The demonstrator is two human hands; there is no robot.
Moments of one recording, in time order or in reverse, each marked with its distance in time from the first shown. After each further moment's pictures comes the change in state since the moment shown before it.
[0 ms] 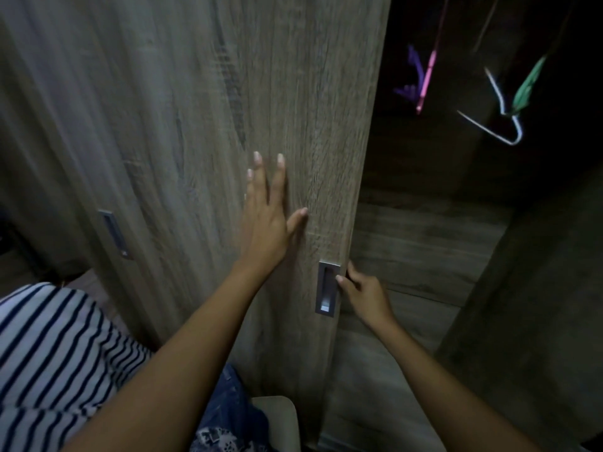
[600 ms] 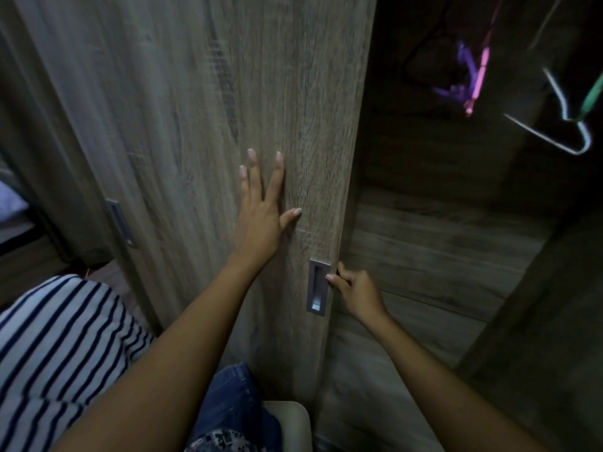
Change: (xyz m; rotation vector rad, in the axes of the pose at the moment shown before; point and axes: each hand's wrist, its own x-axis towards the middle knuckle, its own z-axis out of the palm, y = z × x) left_hand 0.015 -0.050 -0.018 0.102 0.011 -0.062; right_hand 0.044 -0.005 0.058 -0.093 -0.059 -0.086
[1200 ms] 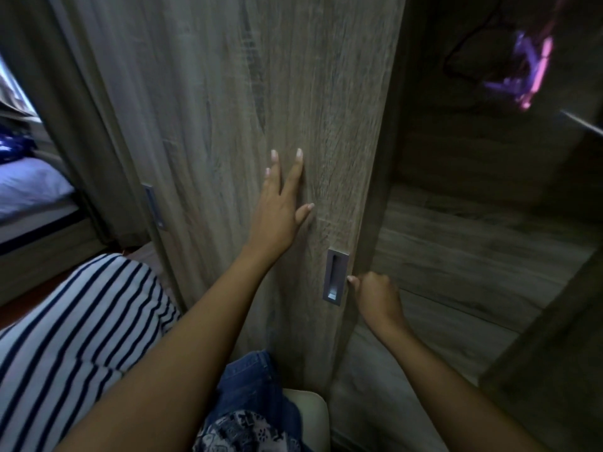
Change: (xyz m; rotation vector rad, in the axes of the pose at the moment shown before) left_hand -0.012 -0.023 -0.025 -0.017 -0.057 -0.033; right_hand -0.024 -0.040 0.014 -0.583 -0.011 0.076
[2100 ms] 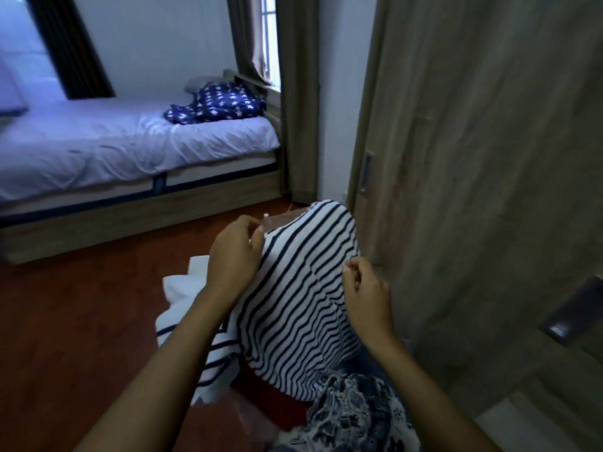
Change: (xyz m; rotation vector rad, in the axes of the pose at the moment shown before) left_hand -0.285 -0.152 -0.256 0.324 0.382 -0.732; right_hand -0.169 -0.266 0.087 0.809 -0.209 -0.609
